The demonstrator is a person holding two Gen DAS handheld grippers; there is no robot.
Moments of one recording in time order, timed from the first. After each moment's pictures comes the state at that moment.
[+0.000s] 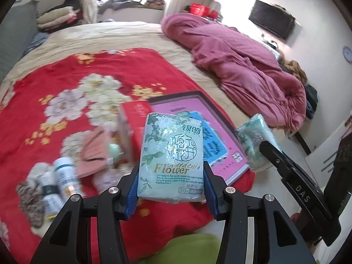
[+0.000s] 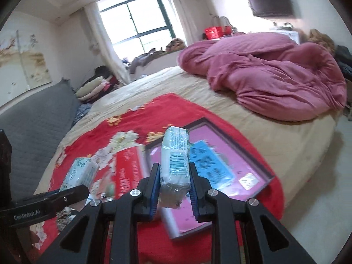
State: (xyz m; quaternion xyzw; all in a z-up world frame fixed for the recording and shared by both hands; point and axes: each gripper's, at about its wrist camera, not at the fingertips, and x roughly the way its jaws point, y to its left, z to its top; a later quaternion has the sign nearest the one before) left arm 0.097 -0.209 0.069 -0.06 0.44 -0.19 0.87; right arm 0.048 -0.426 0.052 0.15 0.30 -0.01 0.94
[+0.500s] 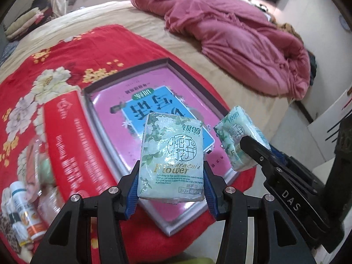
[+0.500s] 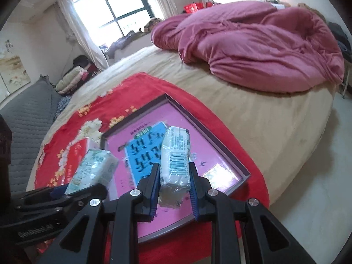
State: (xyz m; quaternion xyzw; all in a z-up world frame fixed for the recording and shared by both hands) left arm 0.161 -0.332 0.000 0.02 0.51 -0.22 0.83; right arm 0.096 -0.502 -0.017 0.18 0.37 -0.04 0.91
